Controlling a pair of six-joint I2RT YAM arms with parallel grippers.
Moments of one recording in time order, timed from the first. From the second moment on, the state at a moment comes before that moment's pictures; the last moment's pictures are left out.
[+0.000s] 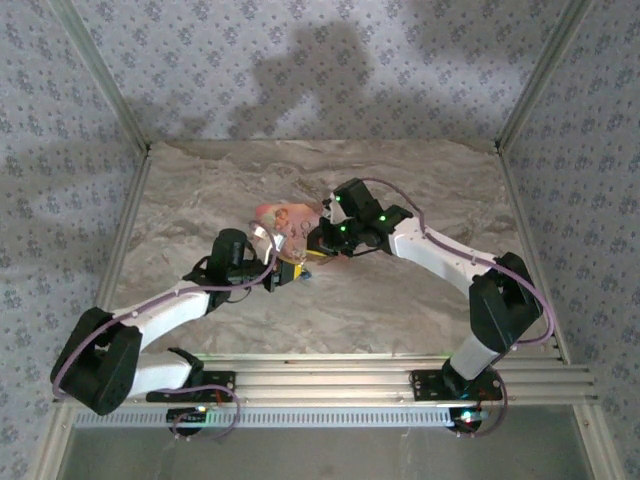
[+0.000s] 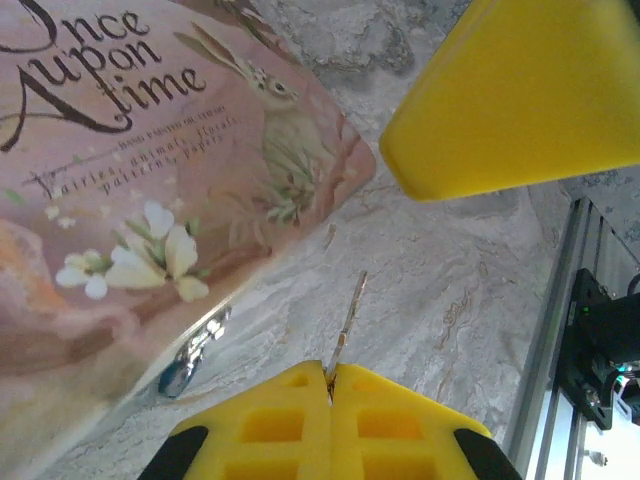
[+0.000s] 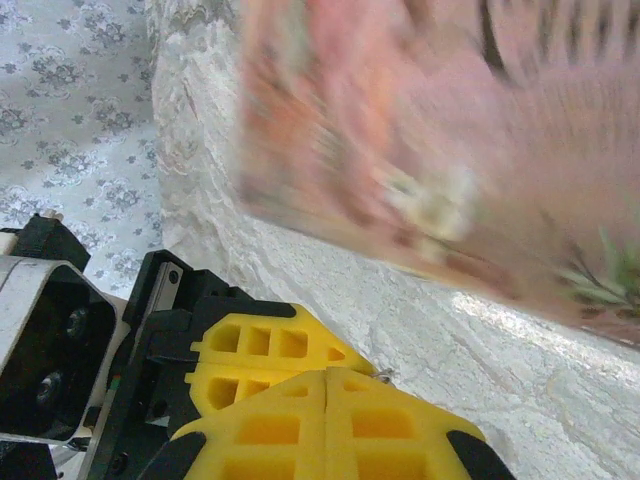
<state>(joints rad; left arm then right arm) -0.51 1.23 0.50 0.18 0.63 -0.33 0.69 1.62 1.24 -0.45 -0.52 0.84</state>
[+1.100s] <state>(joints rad) -0.46 0.83 0.37 -0.22 0.25 -0.41 1.06 1.98 1.32 -0.49 0.44 0.93</state>
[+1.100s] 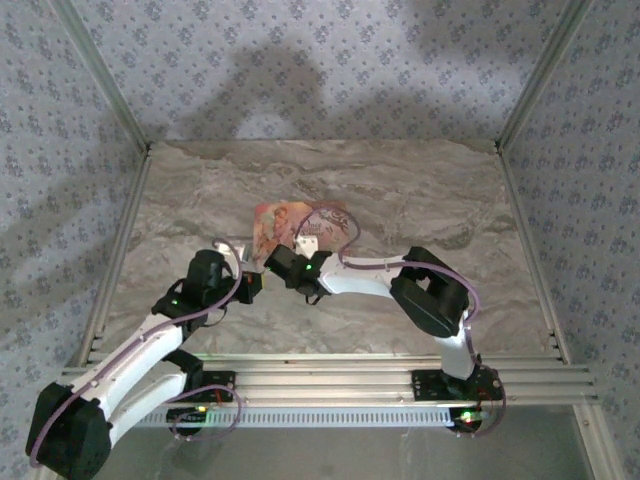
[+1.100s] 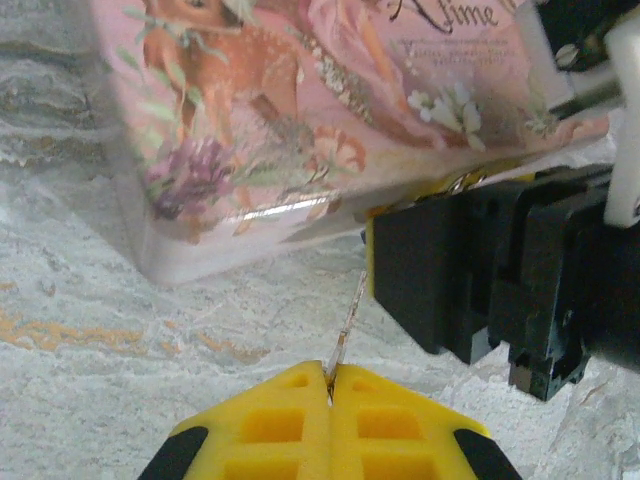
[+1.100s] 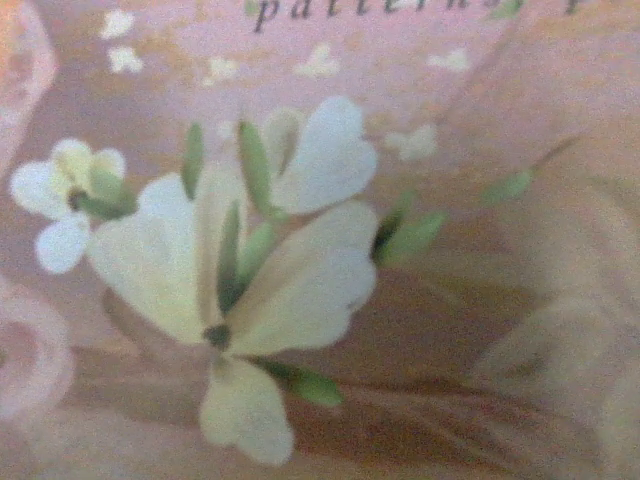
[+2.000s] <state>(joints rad) -0.46 0.74 0.36 -0.27 0.24 -0.41 1.00 2.00 1.33 -0.41 0.47 0.86</state>
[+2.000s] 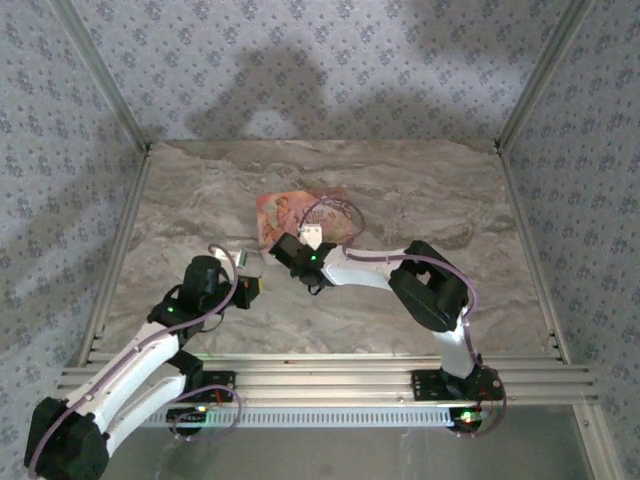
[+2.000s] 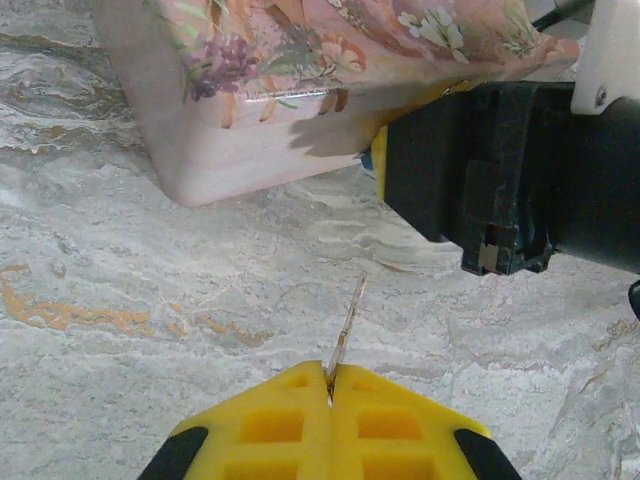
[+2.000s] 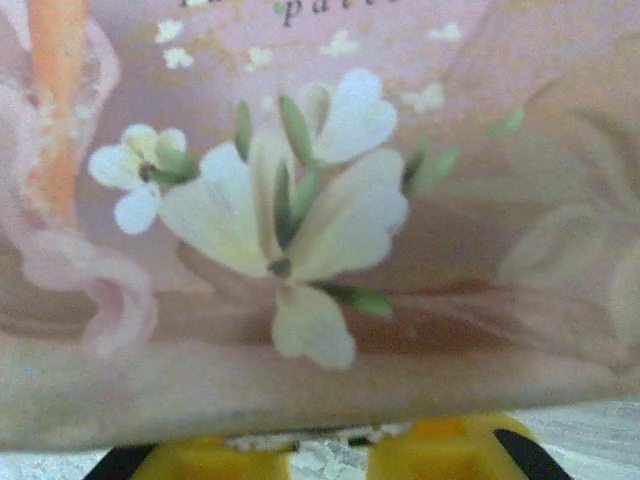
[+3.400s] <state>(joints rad) -0.46 0.78 0.29 -0.10 0.46 -0.32 0.85 1.83 1.23 -0.39 0.00 0.67</state>
